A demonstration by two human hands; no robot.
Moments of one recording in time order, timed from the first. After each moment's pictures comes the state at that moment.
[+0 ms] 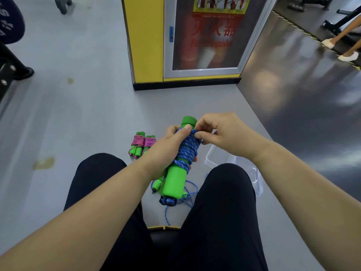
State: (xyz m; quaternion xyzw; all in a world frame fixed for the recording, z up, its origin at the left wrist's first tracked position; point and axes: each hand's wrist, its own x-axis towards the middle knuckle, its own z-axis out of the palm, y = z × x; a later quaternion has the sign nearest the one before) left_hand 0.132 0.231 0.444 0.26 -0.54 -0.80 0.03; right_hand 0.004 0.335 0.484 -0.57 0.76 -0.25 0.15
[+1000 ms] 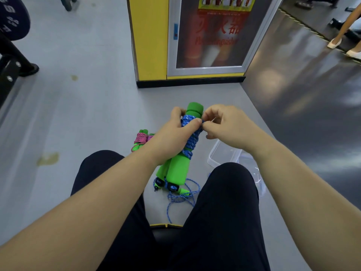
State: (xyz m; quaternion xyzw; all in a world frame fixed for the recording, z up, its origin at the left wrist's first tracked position) left_hand 0.121 0.219 0.458 0.26 -0.72 -0.64 0.08; right_hand 0.013 0.326 0.495 -0.42 0.81 -0.34 0.23
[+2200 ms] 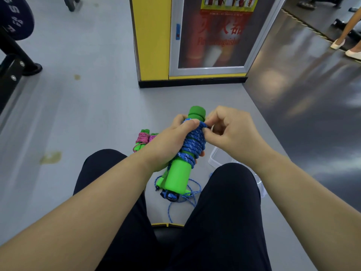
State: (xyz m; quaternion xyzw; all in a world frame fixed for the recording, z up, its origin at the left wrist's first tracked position) left_hand 0.136 0.225 0.463 0.20 -0.57 -0.79 0.03; right_hand 0.024 0.340 0.480 -0.51 0.76 -0.39 0.08
